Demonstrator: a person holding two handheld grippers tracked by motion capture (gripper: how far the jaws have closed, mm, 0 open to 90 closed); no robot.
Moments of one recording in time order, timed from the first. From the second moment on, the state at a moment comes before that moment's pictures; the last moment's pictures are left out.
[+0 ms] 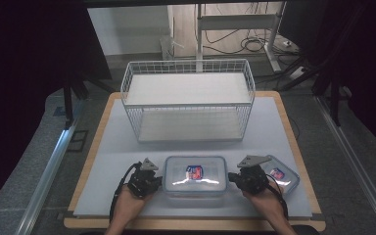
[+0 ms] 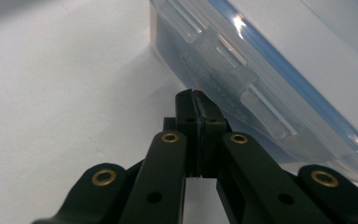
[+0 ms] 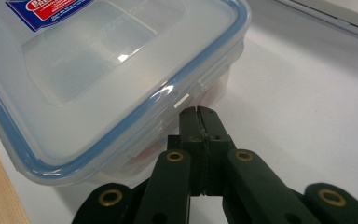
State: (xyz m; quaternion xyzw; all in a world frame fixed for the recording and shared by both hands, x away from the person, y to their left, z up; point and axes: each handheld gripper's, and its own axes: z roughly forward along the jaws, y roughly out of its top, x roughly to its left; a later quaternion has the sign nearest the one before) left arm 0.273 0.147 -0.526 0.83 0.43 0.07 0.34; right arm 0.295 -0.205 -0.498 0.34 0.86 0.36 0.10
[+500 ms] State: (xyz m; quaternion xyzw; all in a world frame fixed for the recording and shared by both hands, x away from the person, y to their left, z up) left arm 0.246 0.190 -0.516 0.81 0.44 0.13 0.36; right arm 0.275 -0.229 -0.483 0.30 0.87 0.35 0.16
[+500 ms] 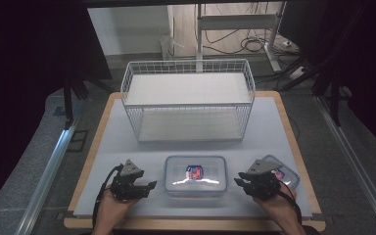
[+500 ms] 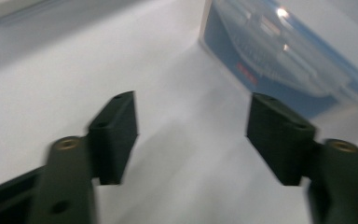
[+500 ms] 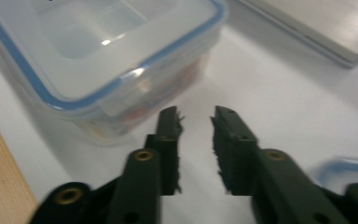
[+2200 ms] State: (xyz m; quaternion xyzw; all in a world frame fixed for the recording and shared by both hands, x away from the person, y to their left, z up) left arm 0.270 0.175 -0.492 0.81 0.42 0.05 0.41; right arm 0.294 -0.227 -0.474 0.35 0.85 0.40 0.06
